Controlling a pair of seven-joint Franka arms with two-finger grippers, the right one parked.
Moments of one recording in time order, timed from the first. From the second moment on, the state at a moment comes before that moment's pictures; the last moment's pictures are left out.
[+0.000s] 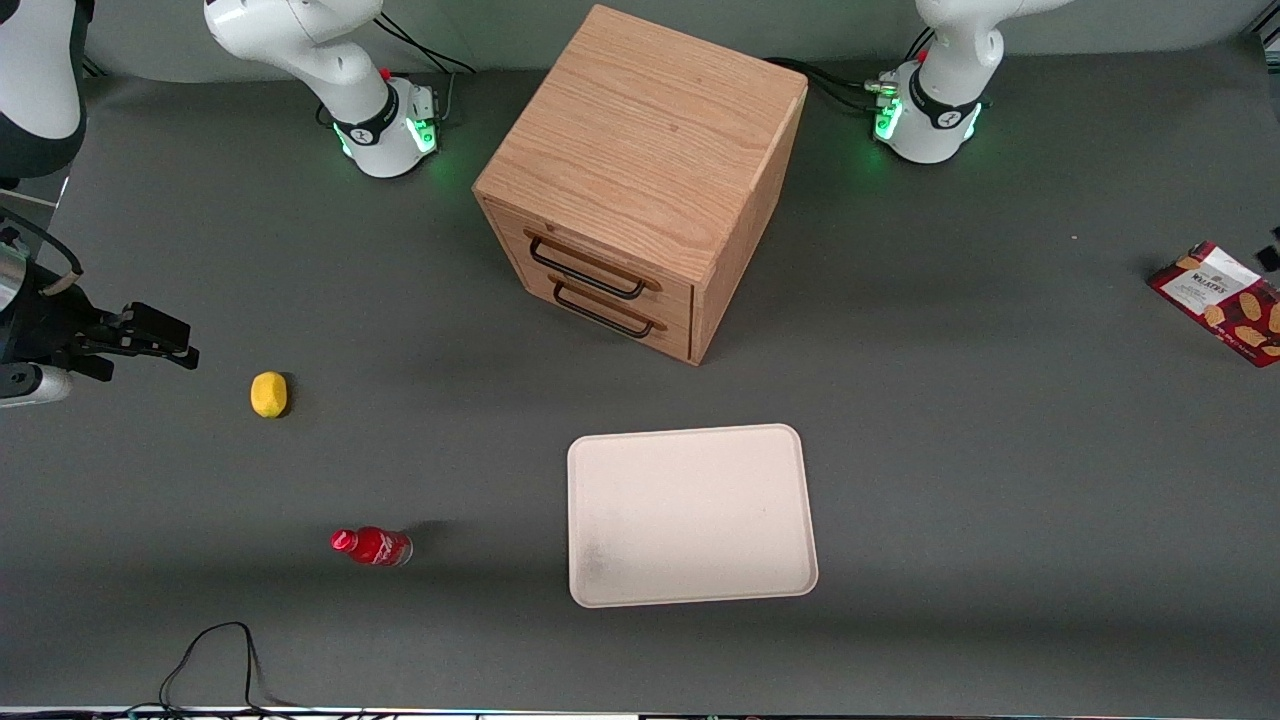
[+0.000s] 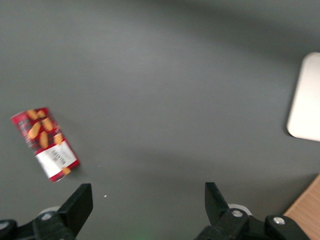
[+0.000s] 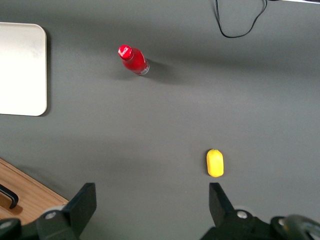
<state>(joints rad) 0.29 -0.03 0.01 -1.56 -0.01 1.55 0.00</state>
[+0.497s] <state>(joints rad) 0.60 0.02 0.01 -1.57 -0.01 1.63 0.00</state>
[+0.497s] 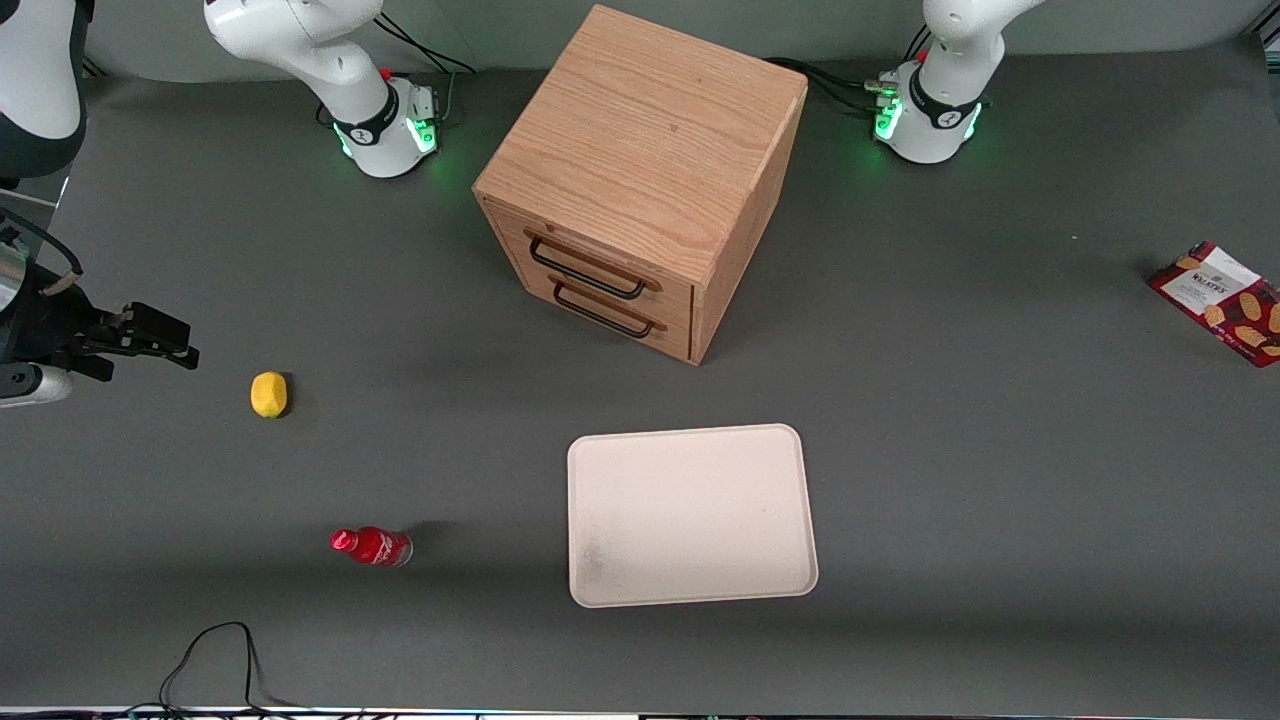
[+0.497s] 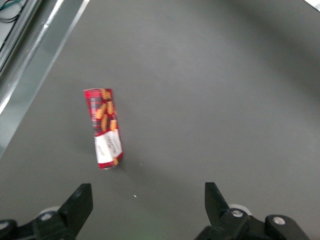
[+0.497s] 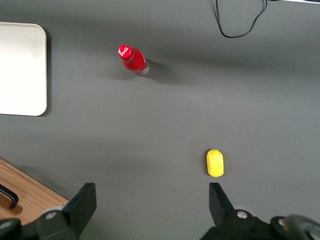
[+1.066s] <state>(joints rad) 0.81 0.04 0.01 -1.58 -0.01 1.64 -0.03</state>
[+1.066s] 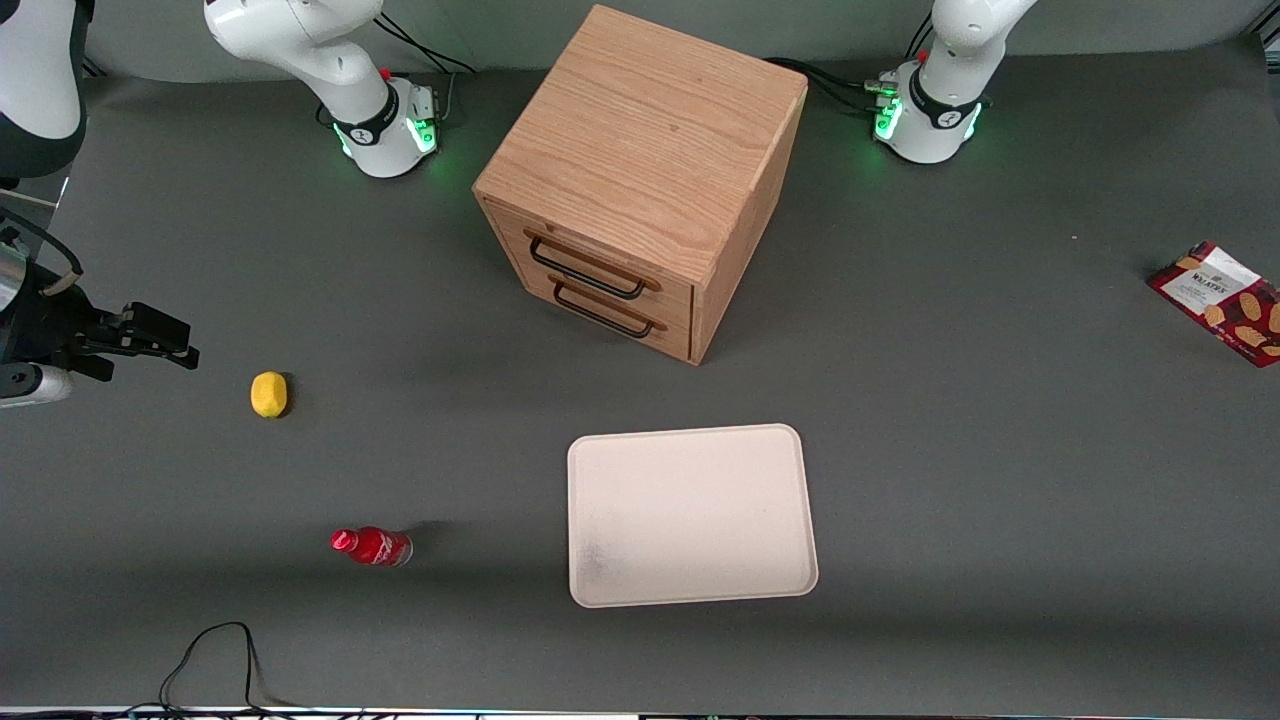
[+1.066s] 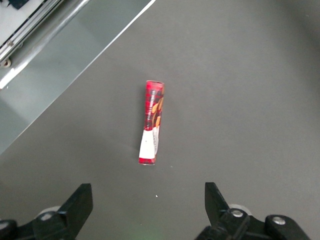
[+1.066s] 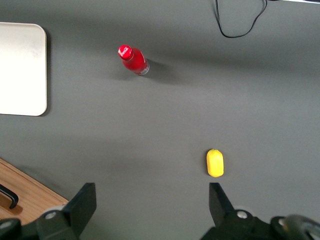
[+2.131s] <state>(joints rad) 0.85 0.04 0.01 -2.10 -0.01 2.25 -0.06</state>
